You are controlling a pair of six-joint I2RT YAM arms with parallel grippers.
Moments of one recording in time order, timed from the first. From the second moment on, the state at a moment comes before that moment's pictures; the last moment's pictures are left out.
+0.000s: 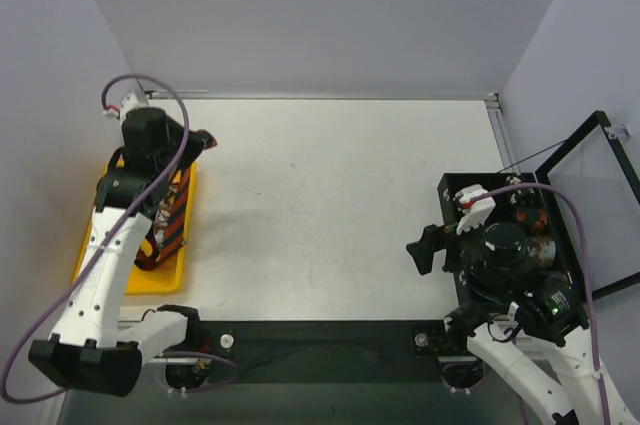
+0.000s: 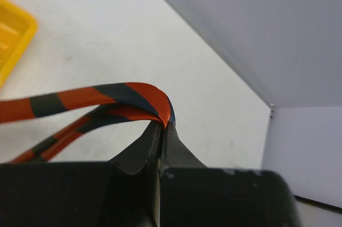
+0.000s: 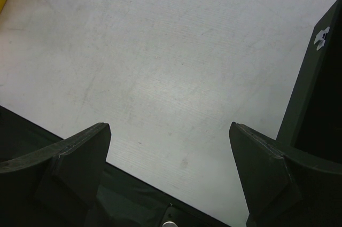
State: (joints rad) left arm -0.14 1.05 1.21 -0.66 -0.15 -0.91; right arm 0.52 0.44 0.83 -0.89 0.00 0.20
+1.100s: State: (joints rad) left arm -0.58 1.76 1.85 0.01 -0.20 -0.87; right arm 0.52 0.39 0.90 -0.88 0.17 0.09
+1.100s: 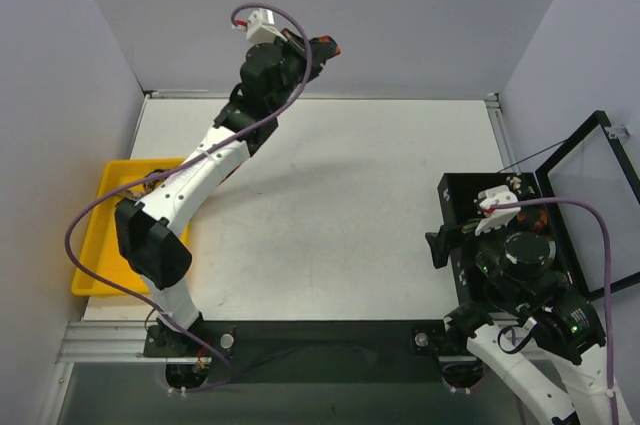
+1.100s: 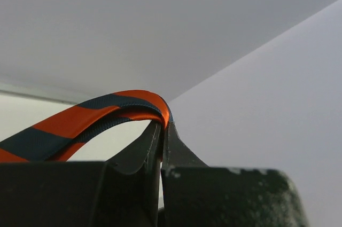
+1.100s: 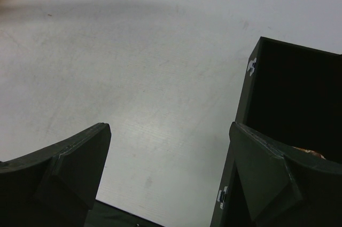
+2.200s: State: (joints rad) left arm -0.66 1.68 1.56 -0.19 -0.25 -0.66; right arm 0.52 0.47 0.87 -0.91 0.12 0.19
